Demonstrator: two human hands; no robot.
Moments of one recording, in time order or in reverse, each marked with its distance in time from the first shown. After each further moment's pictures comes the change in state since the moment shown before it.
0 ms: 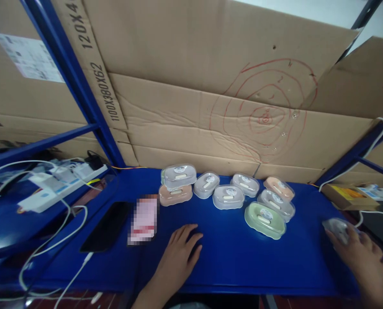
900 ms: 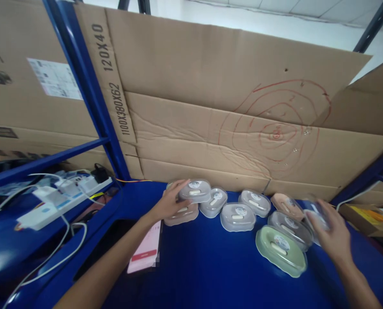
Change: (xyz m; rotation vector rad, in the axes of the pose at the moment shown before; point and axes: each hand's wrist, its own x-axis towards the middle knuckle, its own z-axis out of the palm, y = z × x) left_hand 0.164 -0.161 -0.054 -0.189 0.016 -0.078; right_hand 0.037 -0.190 -0.010 0.461 0.057 -0.391
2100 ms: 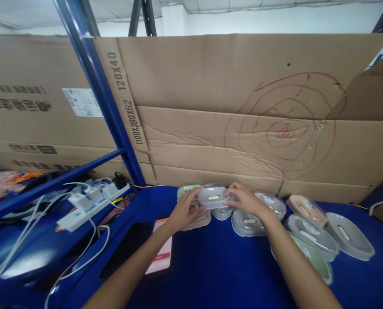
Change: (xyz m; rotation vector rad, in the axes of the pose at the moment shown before) left_hand -0.019 0.017 0.016 -0.043 0.037 0.126; right_hand 0.052 -0.240 0.145 0.419 -0.840 -0.492
